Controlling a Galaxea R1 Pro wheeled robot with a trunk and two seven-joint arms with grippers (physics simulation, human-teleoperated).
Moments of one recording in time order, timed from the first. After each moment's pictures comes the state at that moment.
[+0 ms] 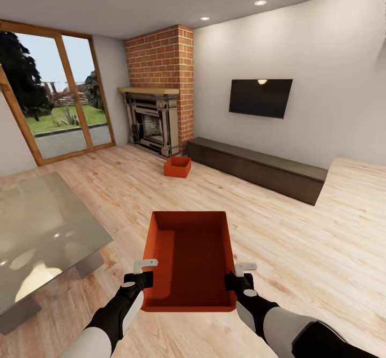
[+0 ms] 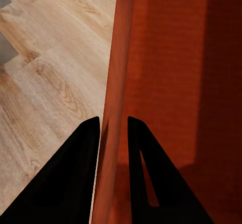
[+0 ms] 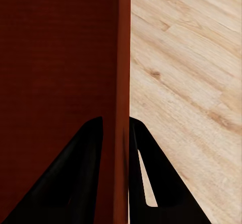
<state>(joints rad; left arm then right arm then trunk) -0.57 -0.10 -0.05 -0.55 0.08 0.17 0.22 -0.77 0.13 0.53 -0.01 -0.45 -0.25 -0.18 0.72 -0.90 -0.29</state>
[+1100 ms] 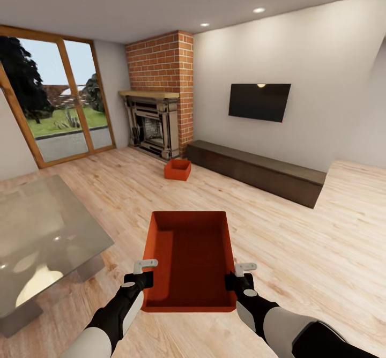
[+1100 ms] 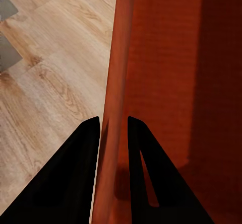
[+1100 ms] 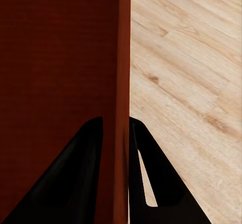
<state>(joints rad) -0.57 -0.10 -0.05 -0.54 0.08 0.17 0.22 -0.77 0.13 0.54 -0.01 -0.45 -0.25 -0.18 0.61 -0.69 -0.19</state>
